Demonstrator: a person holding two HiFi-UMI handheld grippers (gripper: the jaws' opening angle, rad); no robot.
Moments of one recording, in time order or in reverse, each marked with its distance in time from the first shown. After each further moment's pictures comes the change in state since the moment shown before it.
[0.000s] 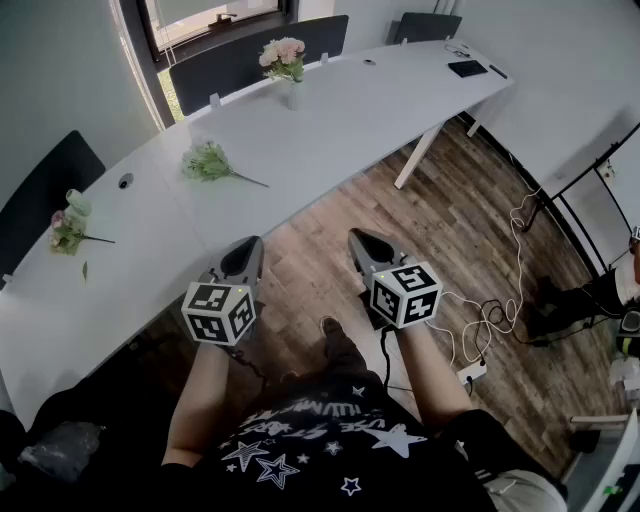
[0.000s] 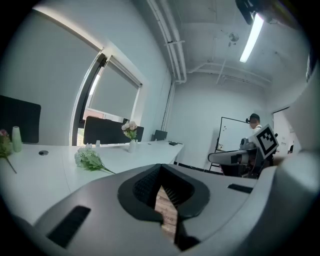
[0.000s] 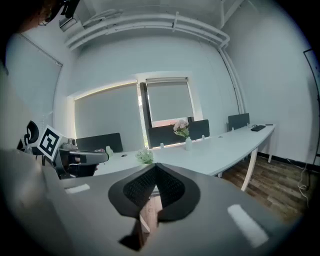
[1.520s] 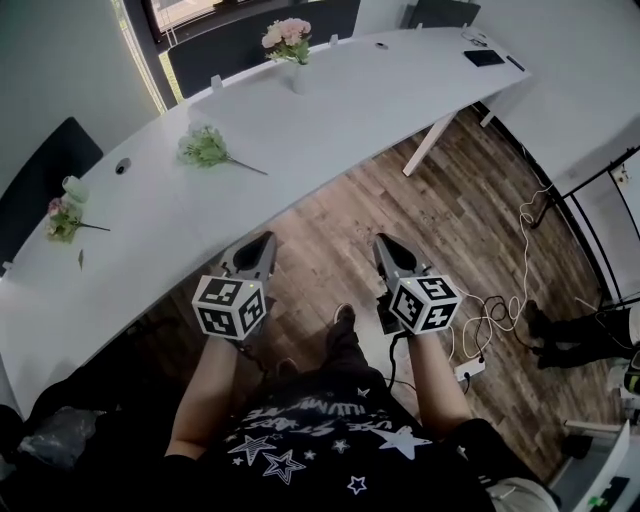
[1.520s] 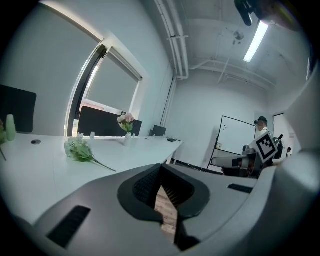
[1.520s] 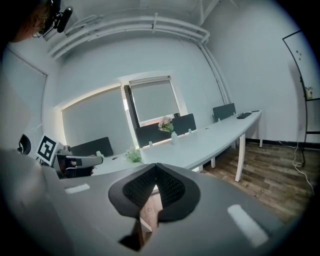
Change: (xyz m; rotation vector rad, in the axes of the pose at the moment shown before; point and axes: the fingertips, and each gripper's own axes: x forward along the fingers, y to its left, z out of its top) left arm 0.034 -0.018 -0.027 -0.043 0.051 -0.025; right arm -0.021 -0.060 -0.038 0.160 -0.007 -0.081
